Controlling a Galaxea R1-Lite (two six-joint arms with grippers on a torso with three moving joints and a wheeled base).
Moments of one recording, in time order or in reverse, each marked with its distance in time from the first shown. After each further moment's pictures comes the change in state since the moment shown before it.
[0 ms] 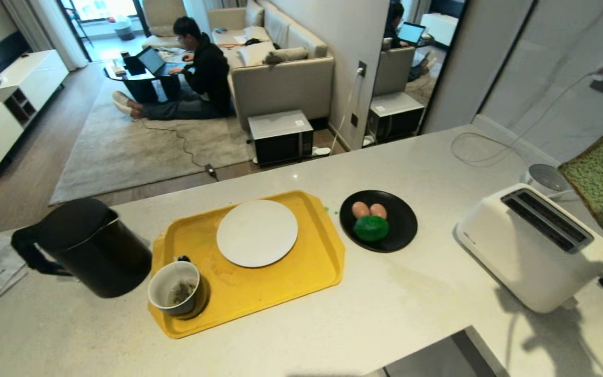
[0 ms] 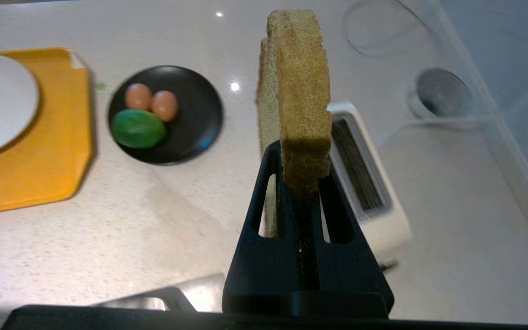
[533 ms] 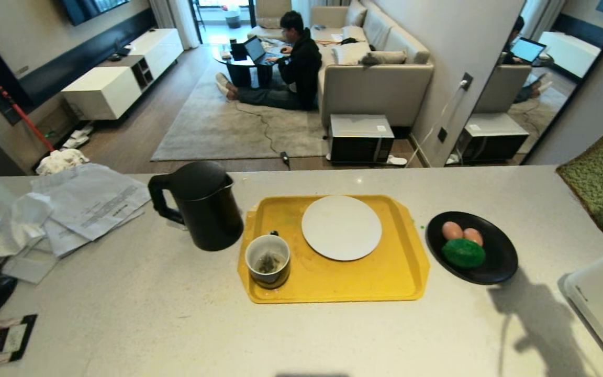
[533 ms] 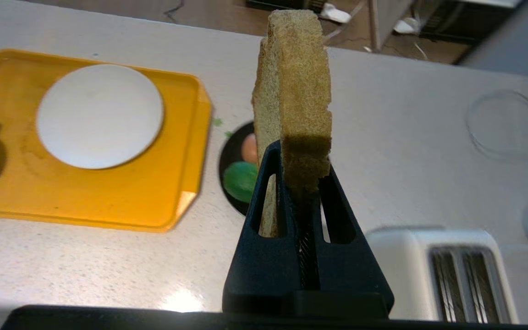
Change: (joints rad) left arm -0.001 0.000 0.000 0.000 0.000 0.000; right arm -0.001 -0.001 0.001 0.003 0.002 -0.001
